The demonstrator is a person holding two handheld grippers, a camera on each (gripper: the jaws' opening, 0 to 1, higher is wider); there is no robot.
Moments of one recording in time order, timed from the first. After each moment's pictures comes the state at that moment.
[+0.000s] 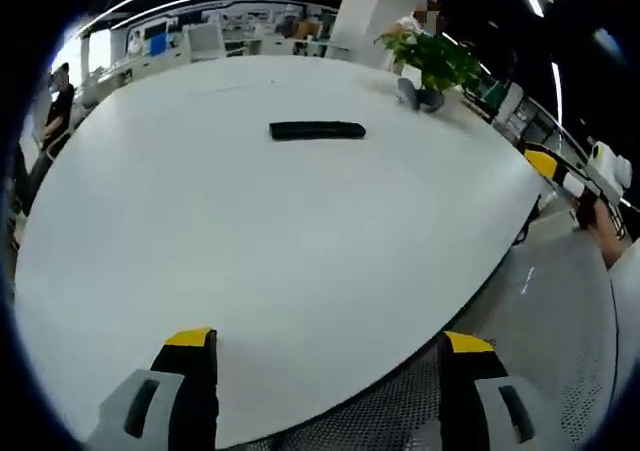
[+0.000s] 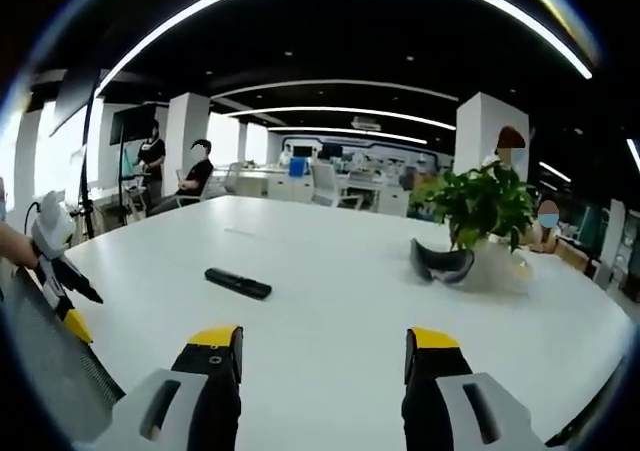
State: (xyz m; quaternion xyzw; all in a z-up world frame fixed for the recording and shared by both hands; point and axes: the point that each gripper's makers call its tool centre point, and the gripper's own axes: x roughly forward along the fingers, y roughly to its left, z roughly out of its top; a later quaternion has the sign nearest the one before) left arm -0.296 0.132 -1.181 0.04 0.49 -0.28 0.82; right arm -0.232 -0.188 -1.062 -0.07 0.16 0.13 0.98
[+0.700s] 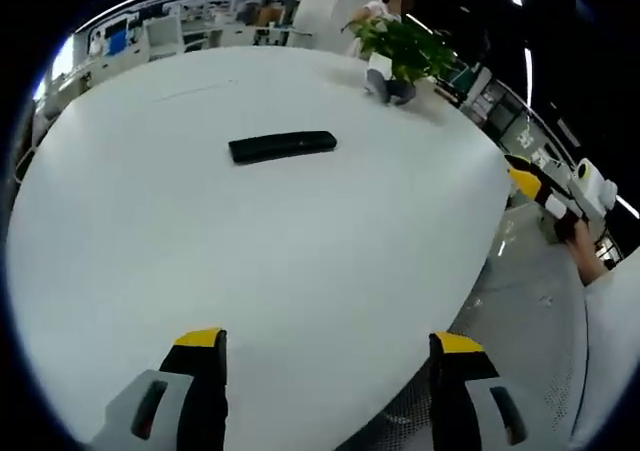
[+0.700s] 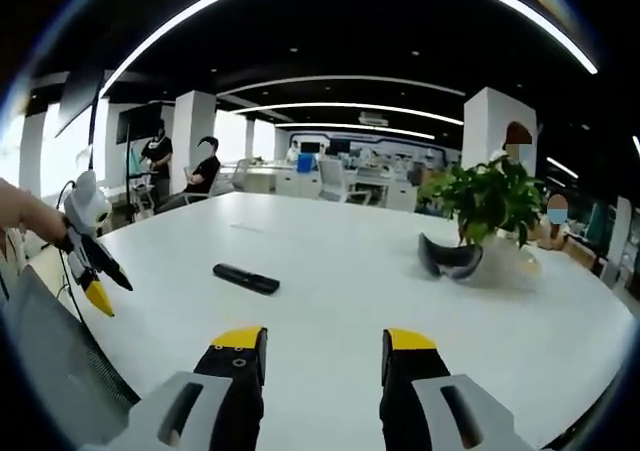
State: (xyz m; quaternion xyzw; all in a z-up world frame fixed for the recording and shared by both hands) left arm -0.245 0.105 -1.155 -0.01 0.50 -0.35 0.80; right arm -0.234 -0.186 -1.067 -0.06 0.17 0.15 0.97
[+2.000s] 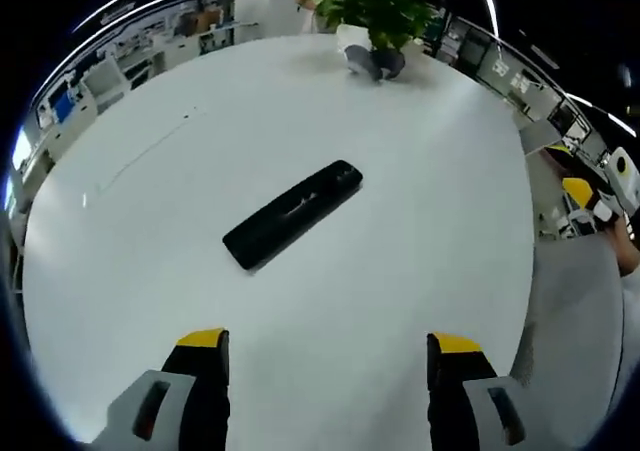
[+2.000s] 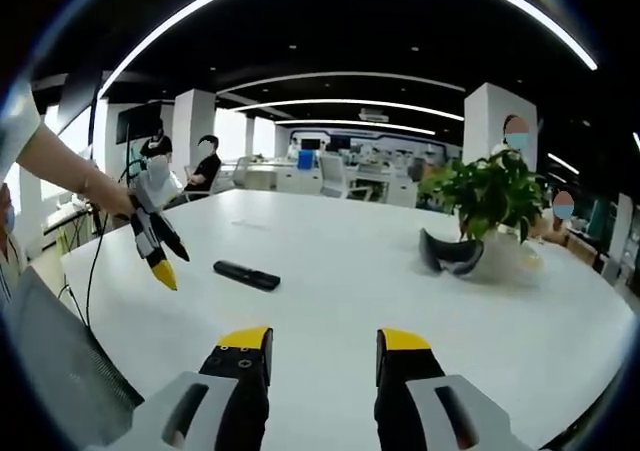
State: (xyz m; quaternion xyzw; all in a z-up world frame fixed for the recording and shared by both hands) left arm -0.124 0.083 -1.168 0.17 0.49 -0.39 0.76; right arm -0.237 -0.185 -1.068 -0.06 0.18 0.15 0.97
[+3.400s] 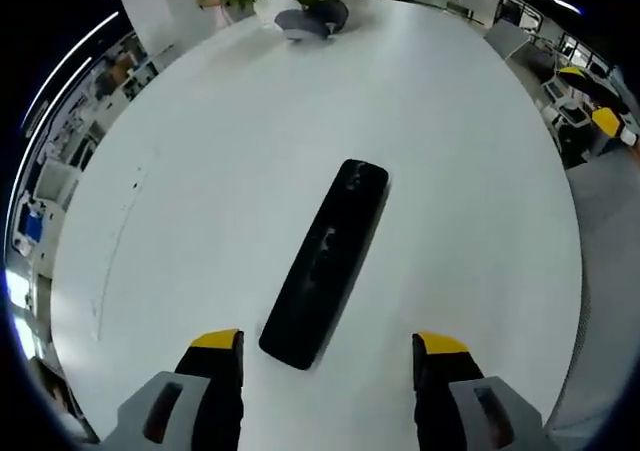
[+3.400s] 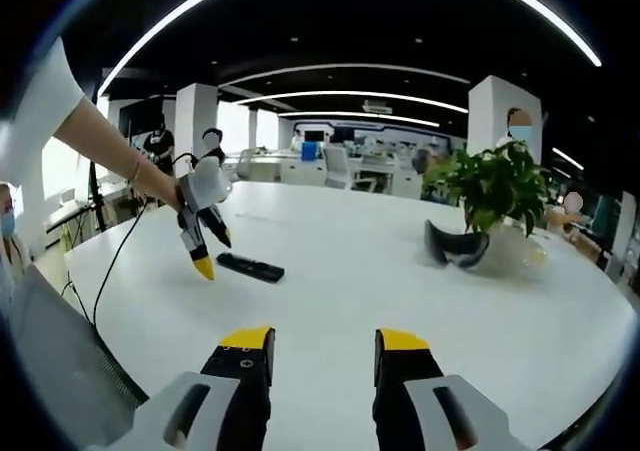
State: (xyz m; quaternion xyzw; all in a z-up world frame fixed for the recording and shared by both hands) left arm -0.052 0.058 -1.192 0.36 0.46 -0.45 0.68; right arm -0.235 -0.183 -1.076 -0.06 0.20 0.16 0.97
